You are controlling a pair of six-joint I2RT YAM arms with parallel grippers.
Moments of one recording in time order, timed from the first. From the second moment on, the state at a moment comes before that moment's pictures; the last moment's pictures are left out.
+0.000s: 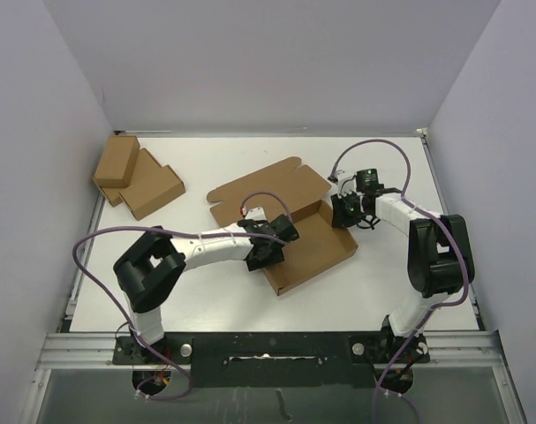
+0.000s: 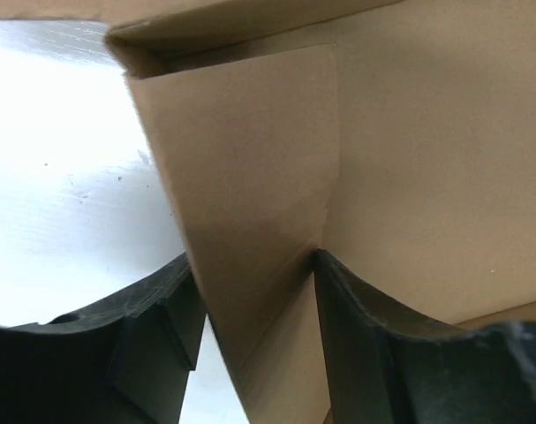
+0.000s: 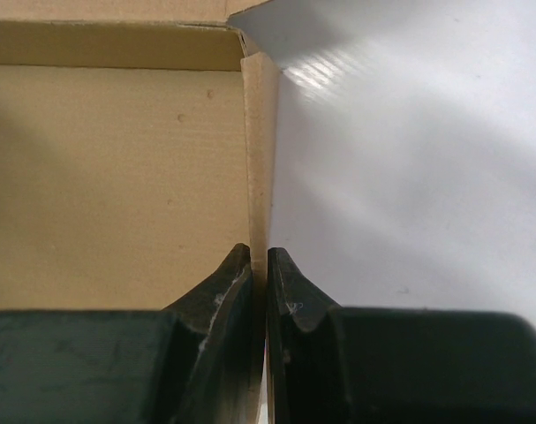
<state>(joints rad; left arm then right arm) -0.97 1.82 1.22 -0.67 -0.37 -1.23 0.15 1.73 1.05 -0.39 -0.36 -0.25</state>
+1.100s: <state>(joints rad) -0.89 1.30 0.53 0.14 -0.19 -1.08 0.17 1.70 1.01 -0.39 -0.40 -0.21</state>
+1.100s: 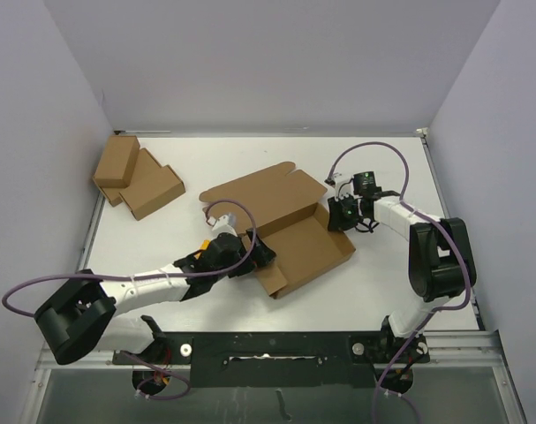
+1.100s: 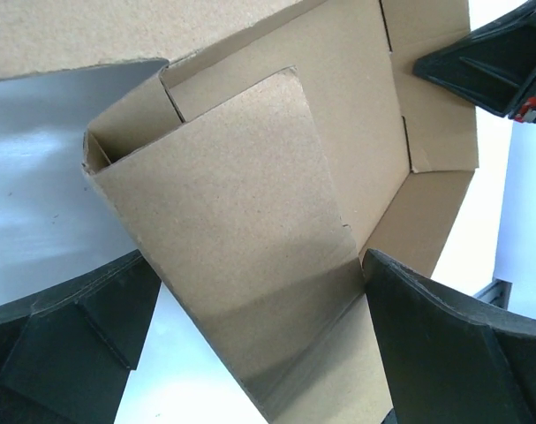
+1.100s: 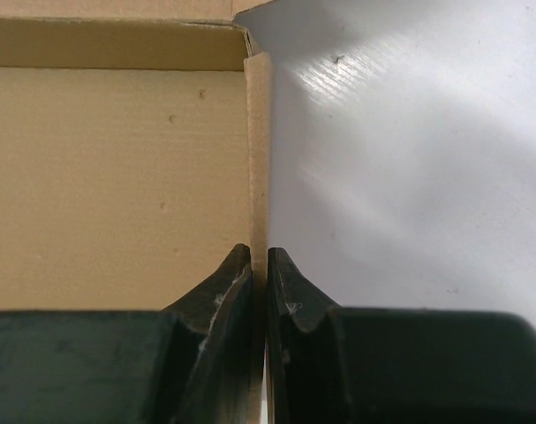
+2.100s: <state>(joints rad) -0.87 1.21 0.29 0.60 -0.13 -1.09 0.20 1.69 1.01 -0.37 -0.33 -0.21</state>
